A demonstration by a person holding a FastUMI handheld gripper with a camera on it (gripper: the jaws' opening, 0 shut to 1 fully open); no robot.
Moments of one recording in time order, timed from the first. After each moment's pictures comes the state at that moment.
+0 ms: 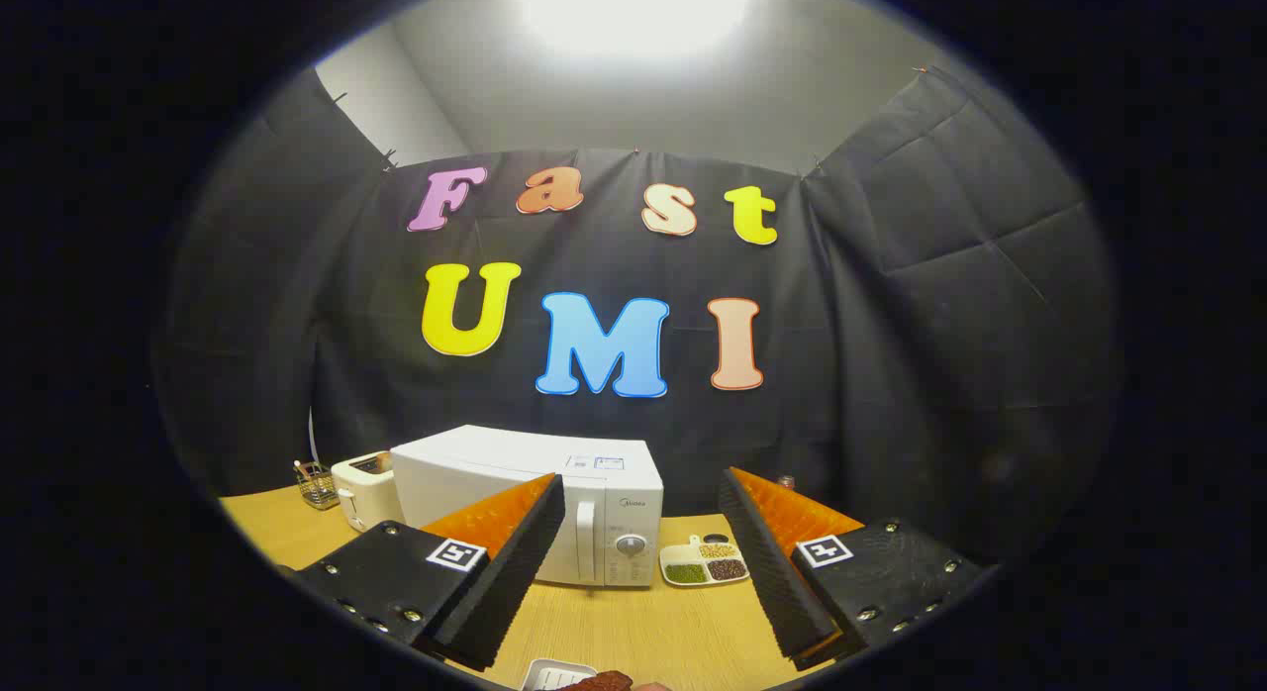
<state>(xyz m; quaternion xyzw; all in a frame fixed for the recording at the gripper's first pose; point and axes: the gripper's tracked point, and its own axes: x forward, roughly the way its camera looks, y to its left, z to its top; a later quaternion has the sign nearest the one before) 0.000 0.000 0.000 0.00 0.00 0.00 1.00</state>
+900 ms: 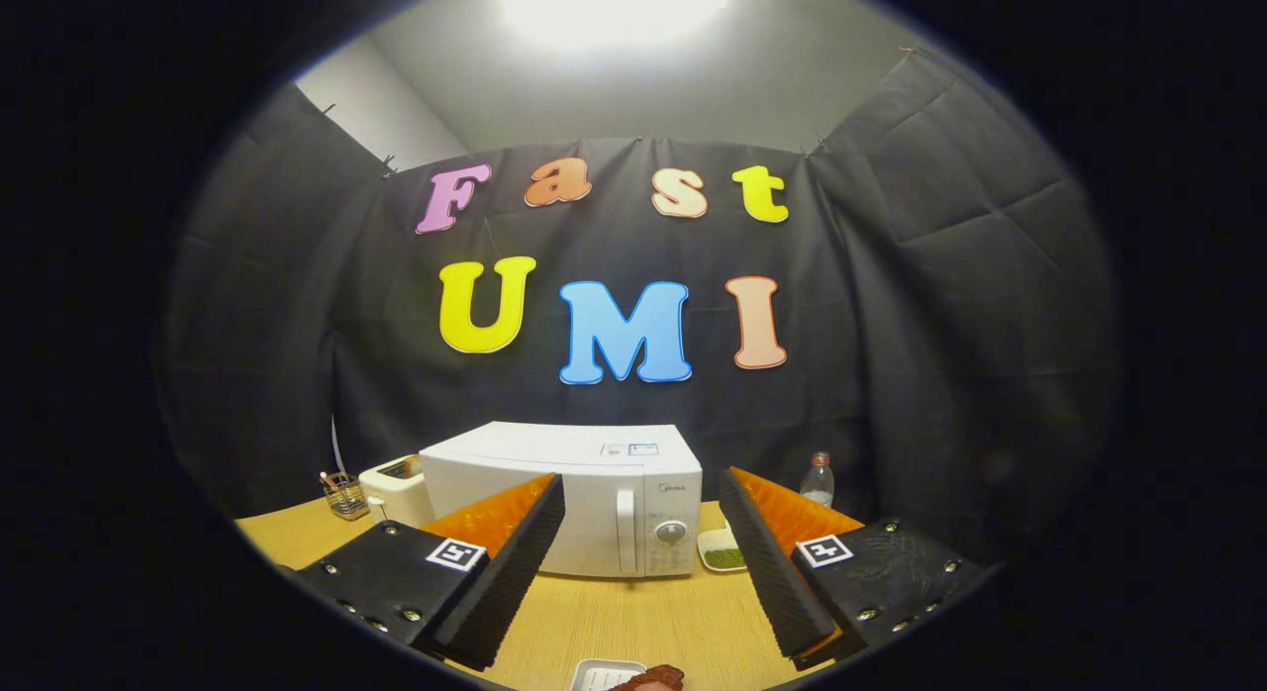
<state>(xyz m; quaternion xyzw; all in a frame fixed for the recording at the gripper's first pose) 0.005 0.034 -0.004 0.04 0.01 0.02 1.00</state>
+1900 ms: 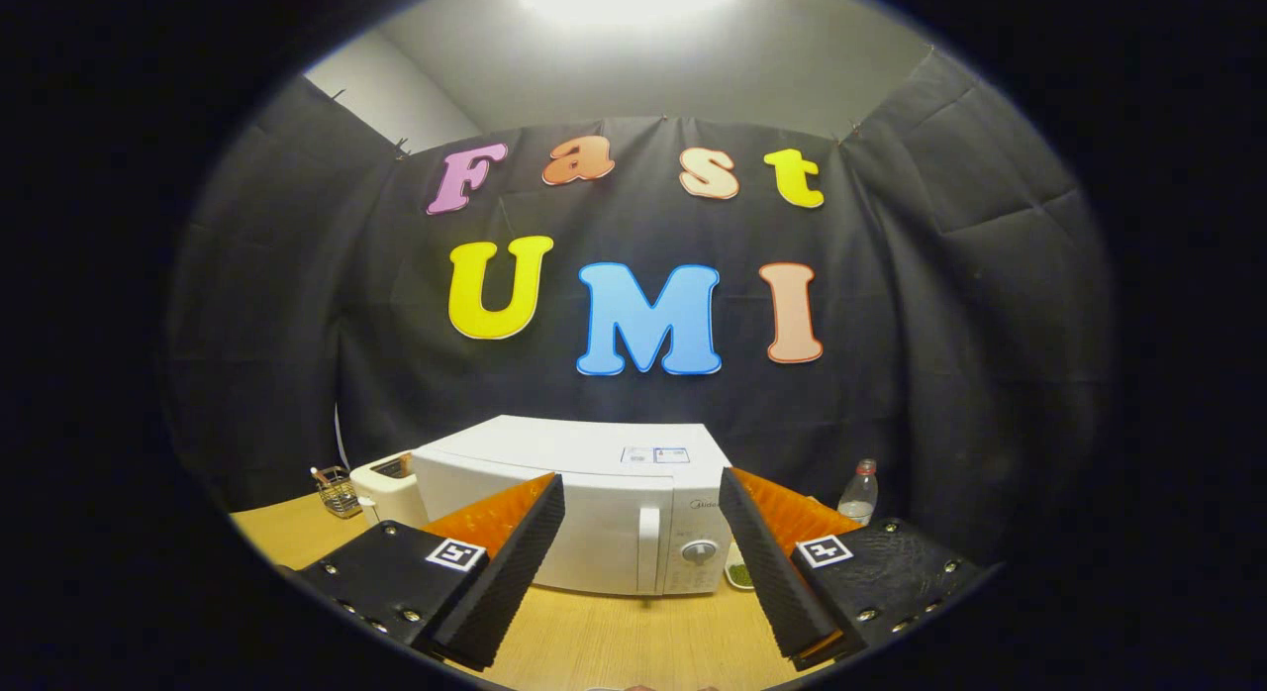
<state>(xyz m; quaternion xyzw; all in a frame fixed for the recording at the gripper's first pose) 0.091 0.058 -0.033 0.02 0.05 0.06 1.00</state>
